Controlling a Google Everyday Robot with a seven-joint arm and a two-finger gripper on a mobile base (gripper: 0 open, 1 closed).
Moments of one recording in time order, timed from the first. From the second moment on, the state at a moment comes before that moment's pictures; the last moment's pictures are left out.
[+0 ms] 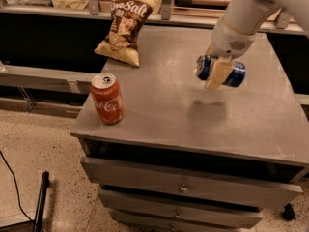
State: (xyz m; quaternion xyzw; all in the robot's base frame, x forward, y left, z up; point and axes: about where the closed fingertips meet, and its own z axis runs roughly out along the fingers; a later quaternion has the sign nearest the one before) arm 0.583 -0.159 0.883 -0.69 0.71 0.04 0.13
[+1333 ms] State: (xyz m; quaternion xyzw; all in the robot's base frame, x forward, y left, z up) arm 0.594 -0.153 0.825 -0.72 0.70 -0.01 0.04
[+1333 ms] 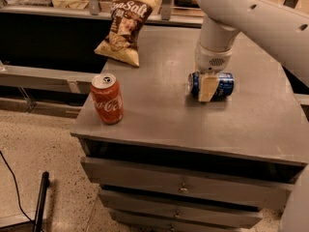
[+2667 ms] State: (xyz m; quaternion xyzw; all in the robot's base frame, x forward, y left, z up) arm 0.584 -0.199 0.834 -0.71 0.70 0.01 0.07
